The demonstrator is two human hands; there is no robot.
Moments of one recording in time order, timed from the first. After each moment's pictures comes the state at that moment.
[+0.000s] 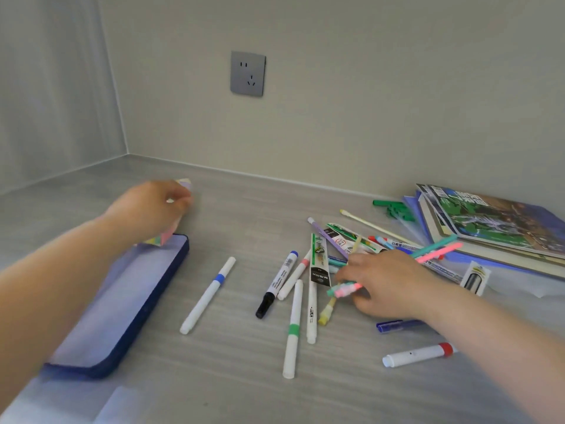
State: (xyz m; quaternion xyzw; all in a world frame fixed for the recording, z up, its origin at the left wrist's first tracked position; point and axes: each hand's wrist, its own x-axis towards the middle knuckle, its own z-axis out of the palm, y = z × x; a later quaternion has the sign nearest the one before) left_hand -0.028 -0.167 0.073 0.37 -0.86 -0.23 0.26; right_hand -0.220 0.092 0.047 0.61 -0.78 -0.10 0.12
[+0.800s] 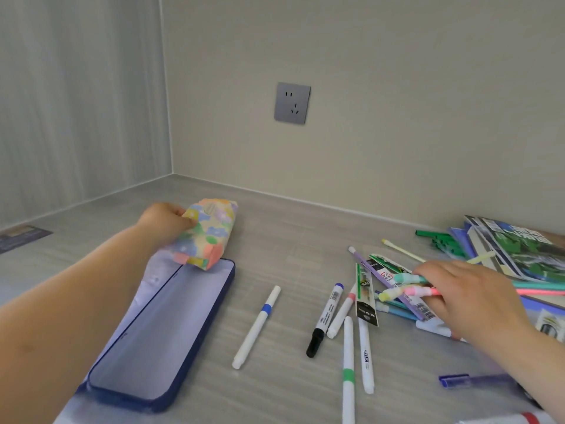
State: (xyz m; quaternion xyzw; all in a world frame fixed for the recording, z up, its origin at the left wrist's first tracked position) left_hand -0.006 -0.236 0.066 0.49 -0.75 -0.35 0.28; right_hand -0.218 0.088 0.068 0.53 -0.76 0.00 0.37
